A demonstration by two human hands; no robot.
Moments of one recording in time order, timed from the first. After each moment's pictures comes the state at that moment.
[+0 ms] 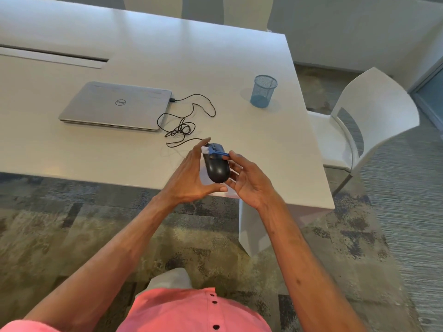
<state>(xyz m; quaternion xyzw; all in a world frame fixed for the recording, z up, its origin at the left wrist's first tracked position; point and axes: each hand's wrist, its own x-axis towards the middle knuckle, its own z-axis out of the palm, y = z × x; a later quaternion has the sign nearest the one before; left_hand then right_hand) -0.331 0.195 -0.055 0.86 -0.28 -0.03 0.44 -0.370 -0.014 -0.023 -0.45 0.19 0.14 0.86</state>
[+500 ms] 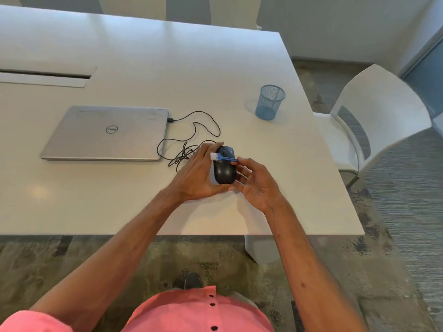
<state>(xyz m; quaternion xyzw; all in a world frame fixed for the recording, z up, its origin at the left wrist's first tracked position) -0.199 0.195 -0.057 0.88 -0.36 -0.02 0.33 -0.272 -0.003 -0.034 -0.43 0.27 0.07 0.86</state>
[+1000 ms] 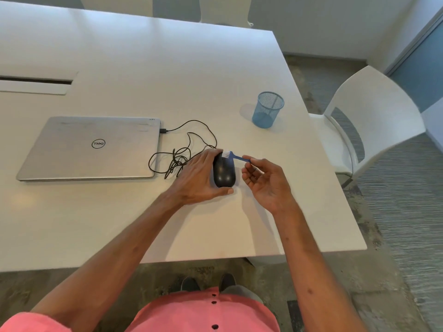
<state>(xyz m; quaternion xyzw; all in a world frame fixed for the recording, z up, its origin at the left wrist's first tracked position) -0.149 0.180 -0.069 0.88 -0.34 -0.05 0.31 -0.237 -0.044 -0.033 -0.36 0.28 0.02 0.89</state>
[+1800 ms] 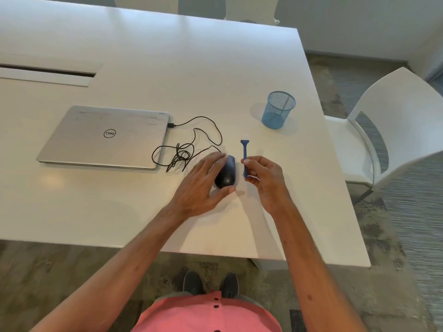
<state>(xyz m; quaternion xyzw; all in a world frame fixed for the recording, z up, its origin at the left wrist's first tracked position) -0.198 0.170 -0.067 0.89 -0.34 0.06 0.28 -0.228 -0.047 -0.041 -0.62 0.23 -0.01 0.75</state>
